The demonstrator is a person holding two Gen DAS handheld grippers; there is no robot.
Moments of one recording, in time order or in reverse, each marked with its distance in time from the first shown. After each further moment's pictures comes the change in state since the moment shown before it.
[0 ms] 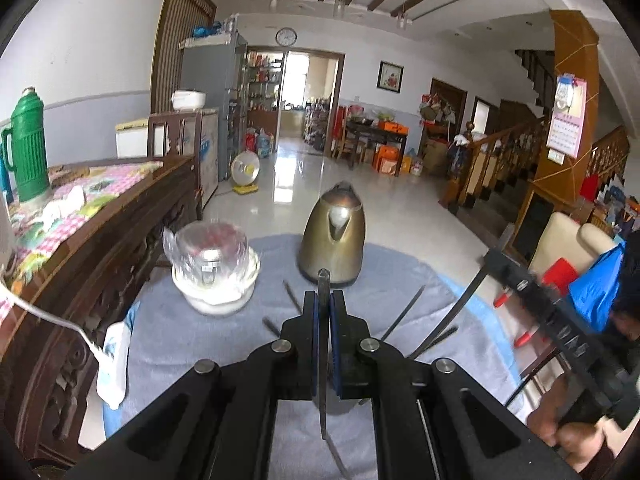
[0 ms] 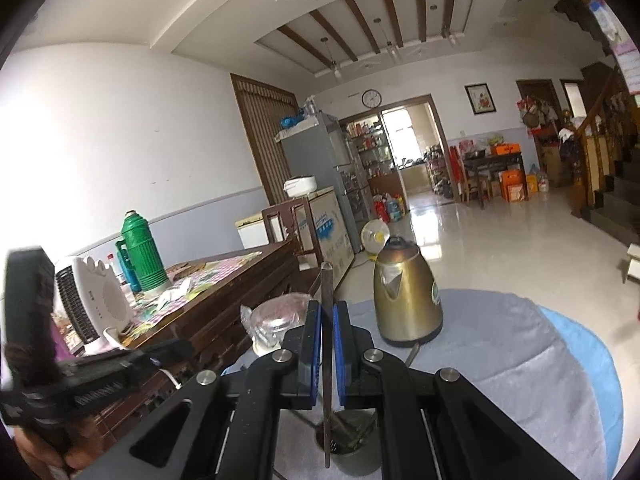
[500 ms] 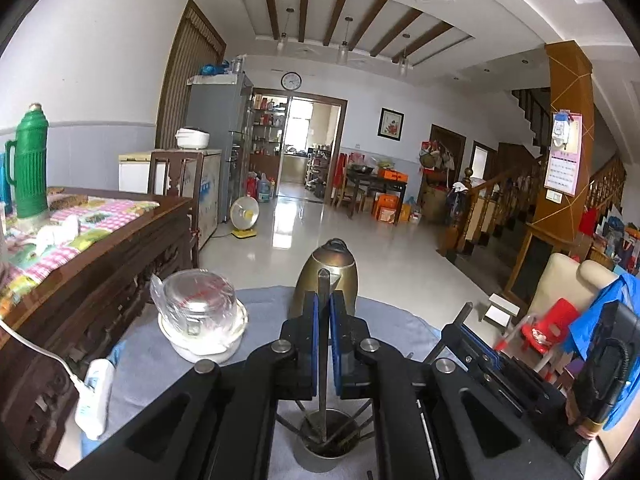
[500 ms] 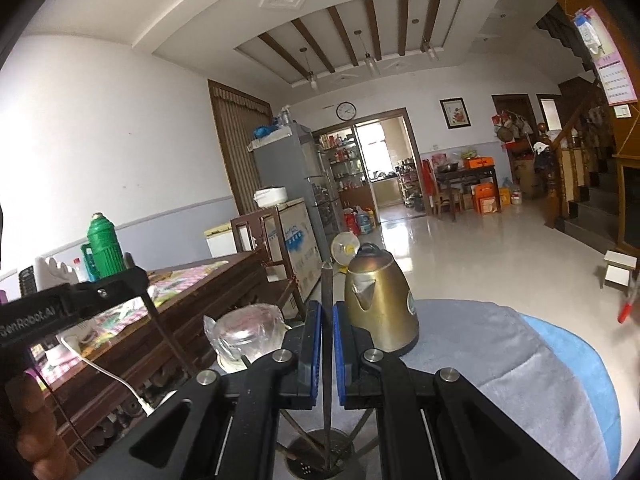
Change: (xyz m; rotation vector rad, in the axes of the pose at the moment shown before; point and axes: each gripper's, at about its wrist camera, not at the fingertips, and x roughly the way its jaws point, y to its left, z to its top) left arm 0.021 -0.014 0.011 -0.040 -0.176 -0.001; right arm 0.034 -0.005 -0.016 -0.003 -0.036 -0.116
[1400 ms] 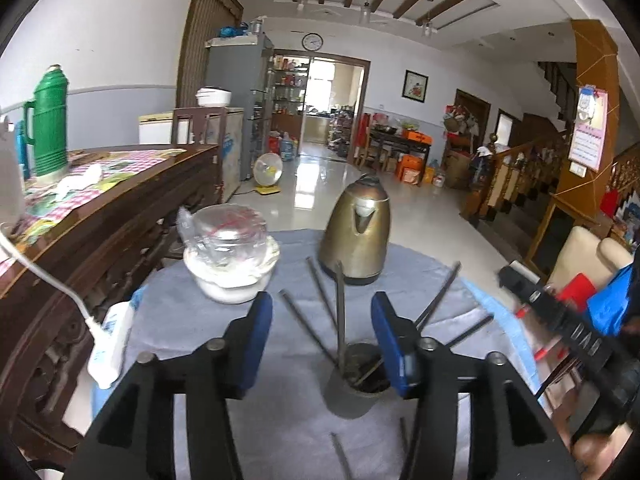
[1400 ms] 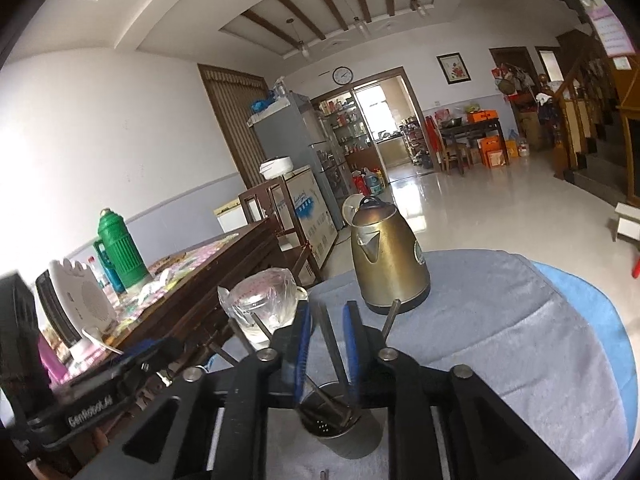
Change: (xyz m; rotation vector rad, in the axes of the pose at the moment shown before) left arm -0.008 0.024 -0.055 -0.007 0.160 0.097; right arm -0.019 -0.026 -0.014 0.115 0.123 0.062
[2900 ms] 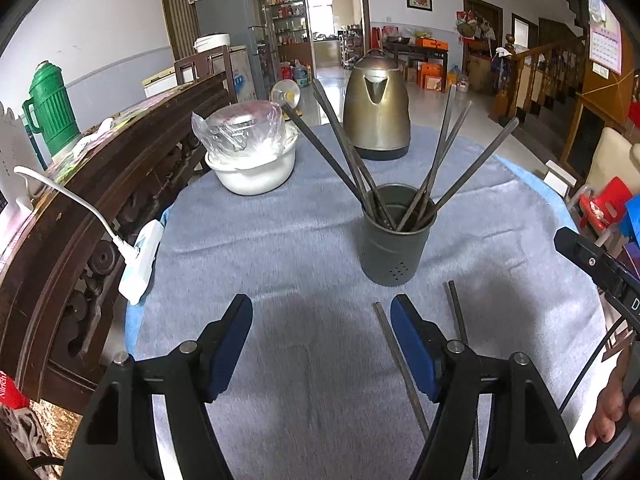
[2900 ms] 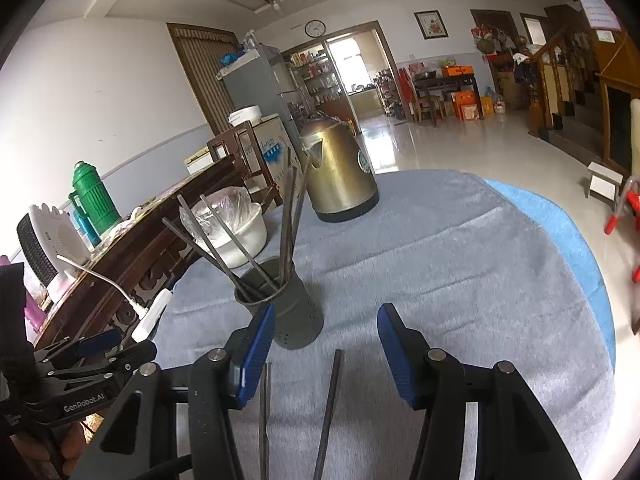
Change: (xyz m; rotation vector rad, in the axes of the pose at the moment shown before) left arm 0.006 -0.020 -0.091 0.161 0.300 0.154; right arm -0.036 -0.049 -0.094 0.019 0.202 -0.105
